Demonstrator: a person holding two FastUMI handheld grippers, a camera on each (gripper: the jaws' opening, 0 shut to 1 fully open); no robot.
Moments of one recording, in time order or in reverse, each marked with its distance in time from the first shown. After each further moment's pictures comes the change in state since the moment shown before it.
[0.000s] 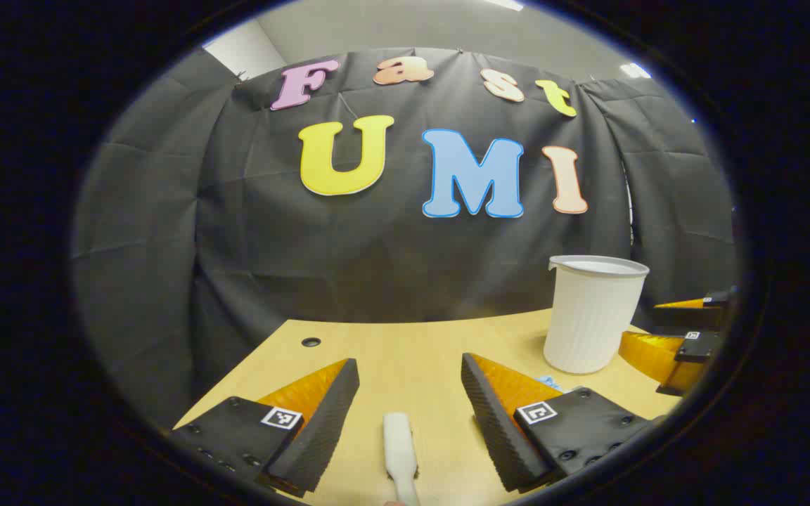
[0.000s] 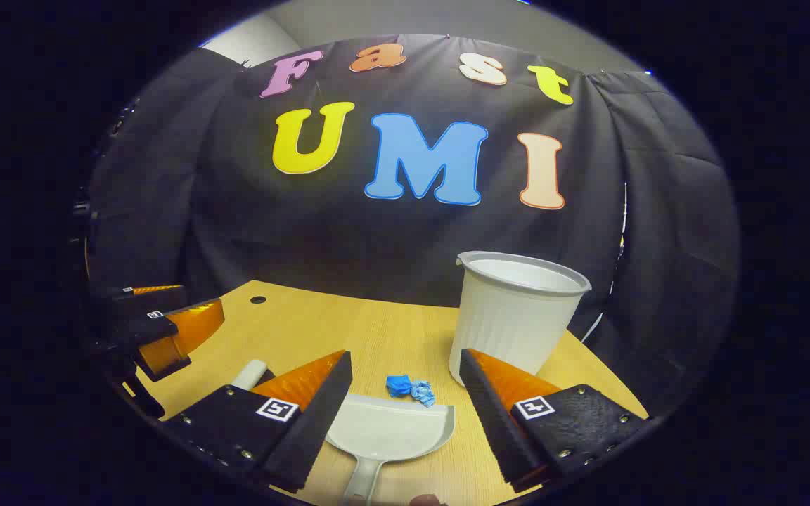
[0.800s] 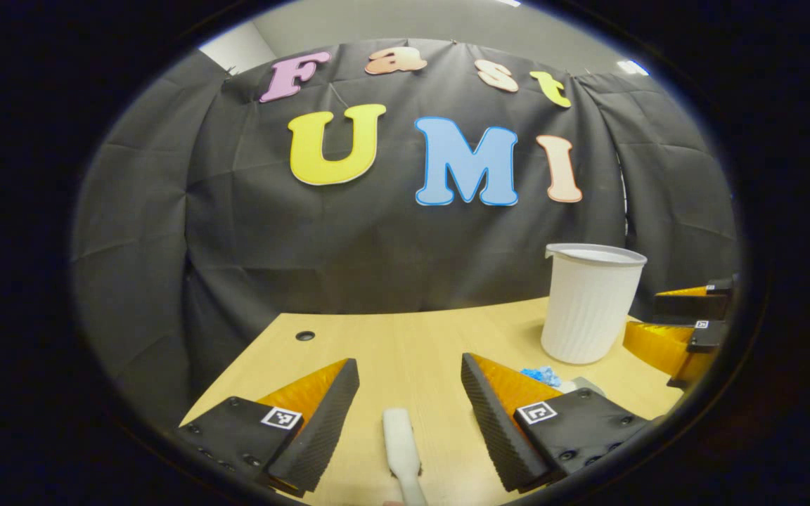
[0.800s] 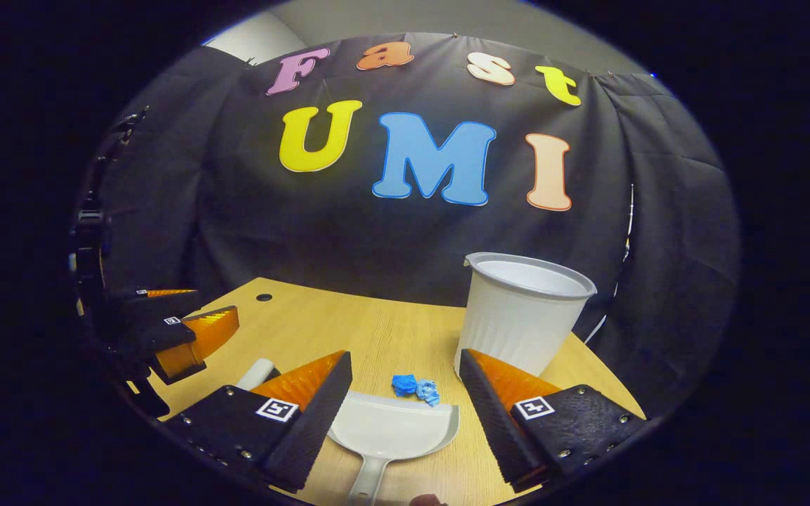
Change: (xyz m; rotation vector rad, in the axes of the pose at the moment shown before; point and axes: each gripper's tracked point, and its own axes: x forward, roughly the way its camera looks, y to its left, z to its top) left arm 0.009 0.001 -0.011 0.018 0.069 -0.027; right arm -0.003 0.010 -0.002 -0.005 0.031 0.034
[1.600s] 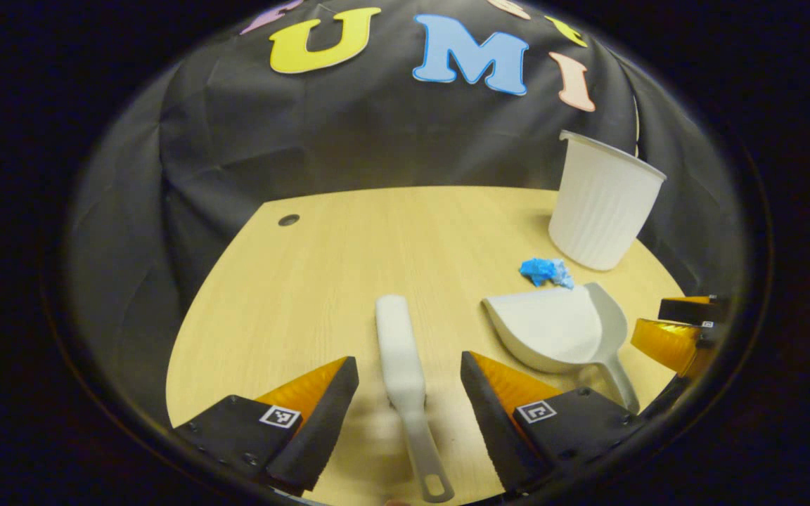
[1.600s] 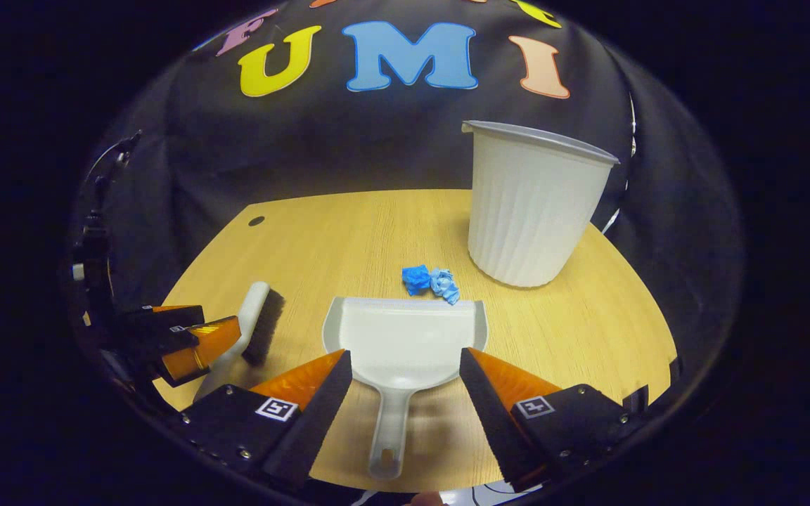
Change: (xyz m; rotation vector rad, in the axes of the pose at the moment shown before) left arm 0.004 0.005 -0.144 -0.025 0.538 -0.024; right arm -0.003 0.010 -0.111 0.166 0.478 0.012
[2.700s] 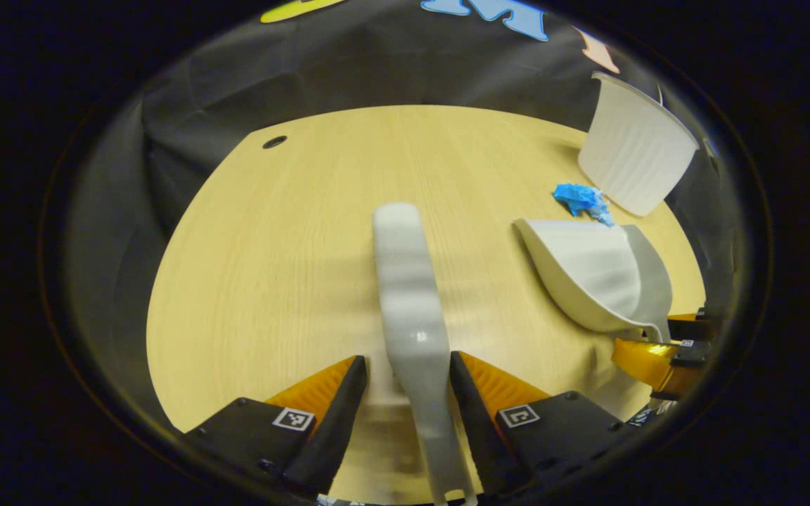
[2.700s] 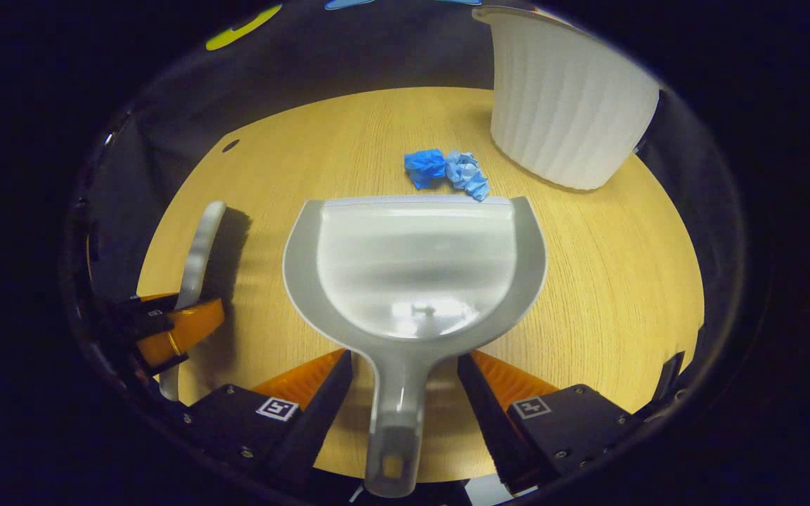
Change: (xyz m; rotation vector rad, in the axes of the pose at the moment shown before) left arm 0.050 0.013 -0.070 -0.031 0.315 0.021; right arm 0.063 0.007 -0.079 0.016 0.385 0.016
